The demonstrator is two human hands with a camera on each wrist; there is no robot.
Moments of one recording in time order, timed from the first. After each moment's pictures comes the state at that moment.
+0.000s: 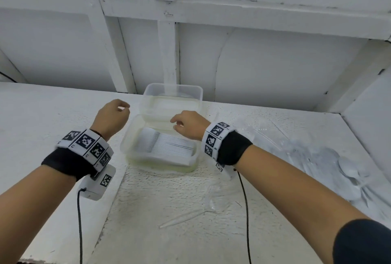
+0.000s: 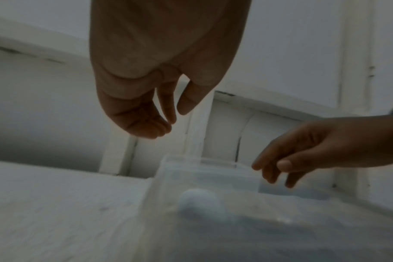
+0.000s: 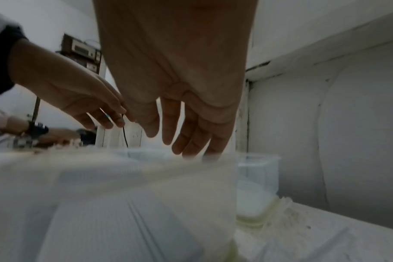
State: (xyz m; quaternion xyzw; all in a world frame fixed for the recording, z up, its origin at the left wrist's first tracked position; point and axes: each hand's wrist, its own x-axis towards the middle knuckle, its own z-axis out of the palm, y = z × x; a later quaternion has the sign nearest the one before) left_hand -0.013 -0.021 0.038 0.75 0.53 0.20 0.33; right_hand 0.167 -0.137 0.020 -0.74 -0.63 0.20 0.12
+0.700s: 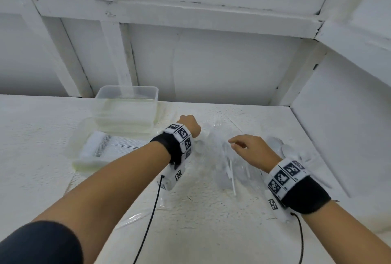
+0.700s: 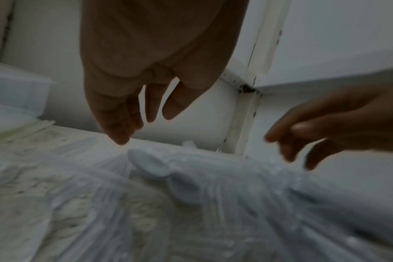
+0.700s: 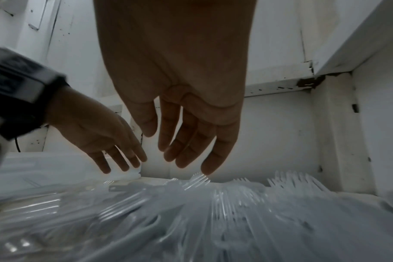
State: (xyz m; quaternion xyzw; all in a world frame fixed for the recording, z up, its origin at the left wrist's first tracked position) left_hand 0.221 -0.183 0.003 0.89 0.37 -0.05 0.27; right_hand 0.292 -0.371 0.011 -0.87 -0.42 0.18 0.21
